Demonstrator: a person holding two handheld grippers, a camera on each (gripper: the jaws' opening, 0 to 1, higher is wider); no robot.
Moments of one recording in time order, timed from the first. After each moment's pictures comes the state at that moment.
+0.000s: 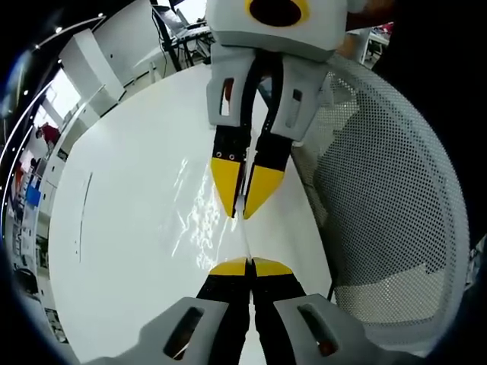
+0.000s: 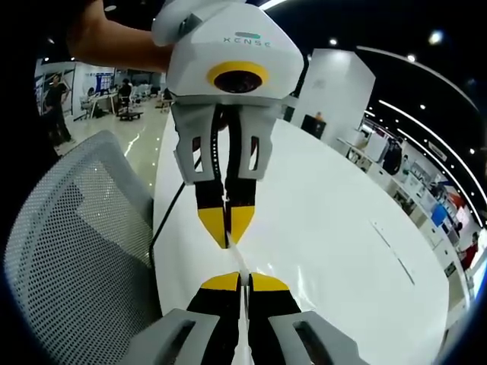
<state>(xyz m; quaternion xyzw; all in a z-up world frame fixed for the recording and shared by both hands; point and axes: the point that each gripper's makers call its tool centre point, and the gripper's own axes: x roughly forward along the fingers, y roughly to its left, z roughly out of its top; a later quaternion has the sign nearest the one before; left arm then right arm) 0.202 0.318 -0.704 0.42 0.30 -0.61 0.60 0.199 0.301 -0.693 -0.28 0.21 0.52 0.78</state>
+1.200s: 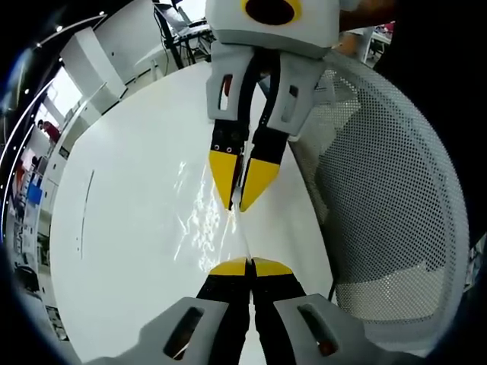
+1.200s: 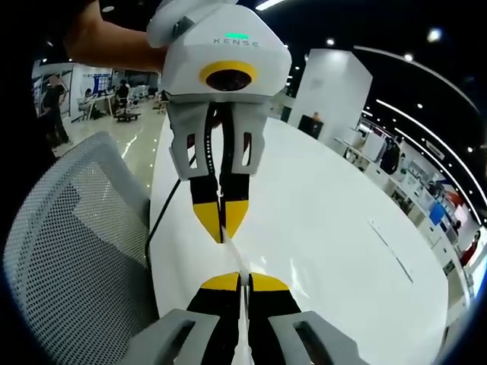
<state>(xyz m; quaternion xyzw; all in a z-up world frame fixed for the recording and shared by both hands) 0.204 0.324 -0.704 0.43 0.30 -0.61 0.60 0.205 0.298 -0.693 -0.28 0.21 0.52 0.78</state>
